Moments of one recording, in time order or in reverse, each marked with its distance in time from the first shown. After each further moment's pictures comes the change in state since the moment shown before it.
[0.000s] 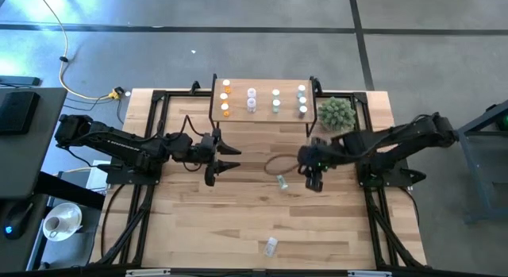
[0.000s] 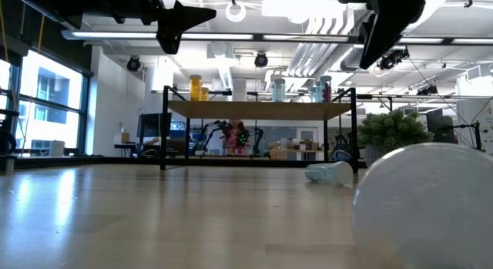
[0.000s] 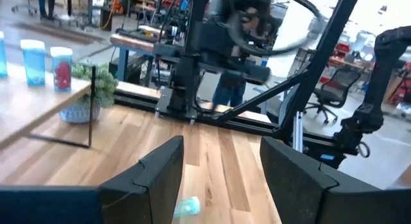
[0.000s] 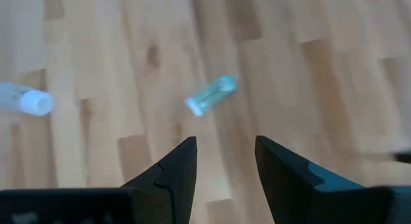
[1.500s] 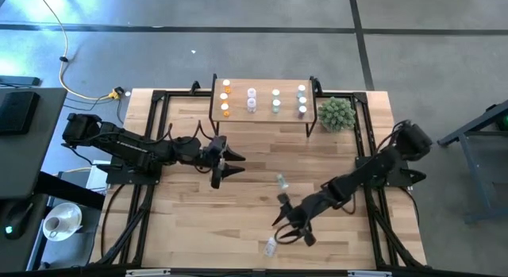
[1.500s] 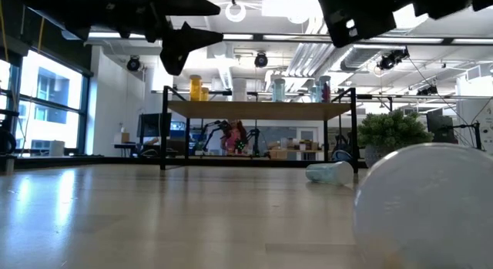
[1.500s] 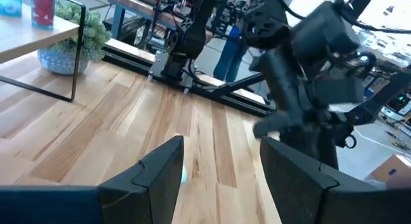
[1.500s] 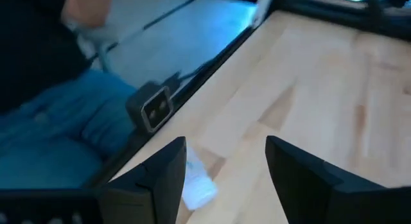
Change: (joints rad) left arm 0.000 0.118 0.008 0.015 0.034 -0.147; right arm 0.358 0.343 -0.283 1.258 -0.141 -0.395
